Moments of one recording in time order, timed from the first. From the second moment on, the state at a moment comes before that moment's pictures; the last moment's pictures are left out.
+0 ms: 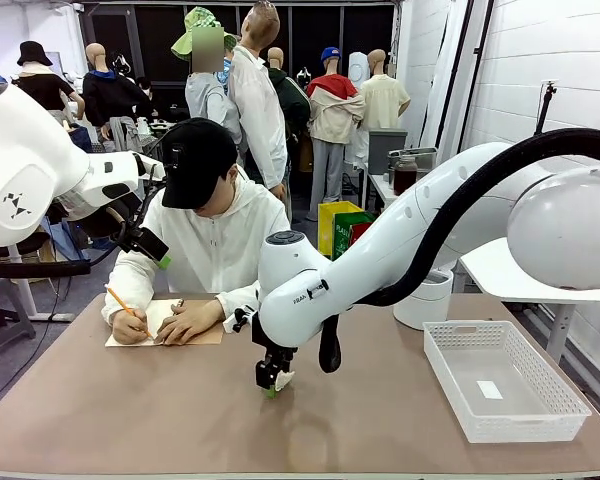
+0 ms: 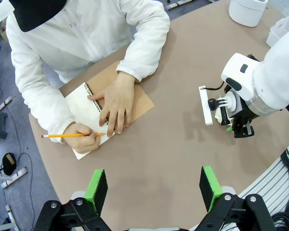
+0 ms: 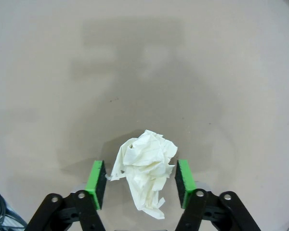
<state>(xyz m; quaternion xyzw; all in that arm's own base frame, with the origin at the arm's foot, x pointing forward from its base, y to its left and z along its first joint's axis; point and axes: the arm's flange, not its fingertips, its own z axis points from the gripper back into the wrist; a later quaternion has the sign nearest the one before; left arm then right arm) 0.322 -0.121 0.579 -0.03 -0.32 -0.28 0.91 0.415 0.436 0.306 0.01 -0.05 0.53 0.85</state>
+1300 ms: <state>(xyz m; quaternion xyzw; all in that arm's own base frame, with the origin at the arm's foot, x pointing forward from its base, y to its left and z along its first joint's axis) 0.322 -0.121 0.579 -0.03 -0.32 -0.27 0.91 0.458 0.378 0.378 -0.03 -0.05 0.47 0.88</state>
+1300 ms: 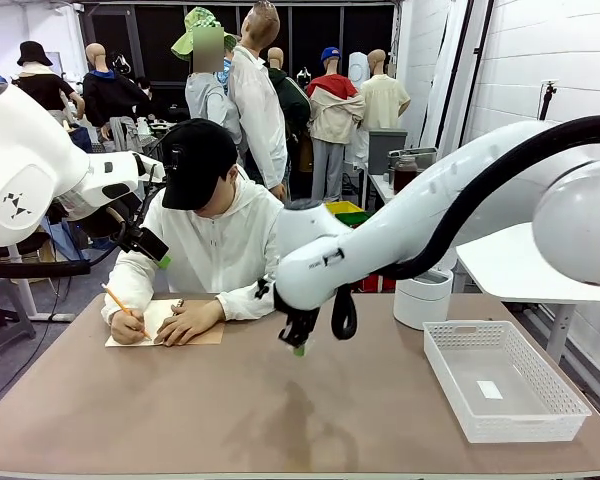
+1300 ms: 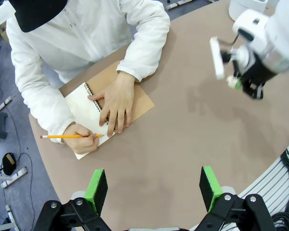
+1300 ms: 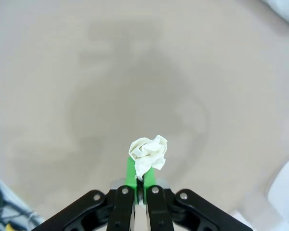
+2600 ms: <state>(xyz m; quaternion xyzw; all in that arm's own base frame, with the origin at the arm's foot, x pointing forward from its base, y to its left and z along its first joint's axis) 0.322 -0.121 0.579 -0.03 -0.32 -0.27 0.91 0.516 0.248 0.483 -0.14 -0.06 0.36 0.92</state>
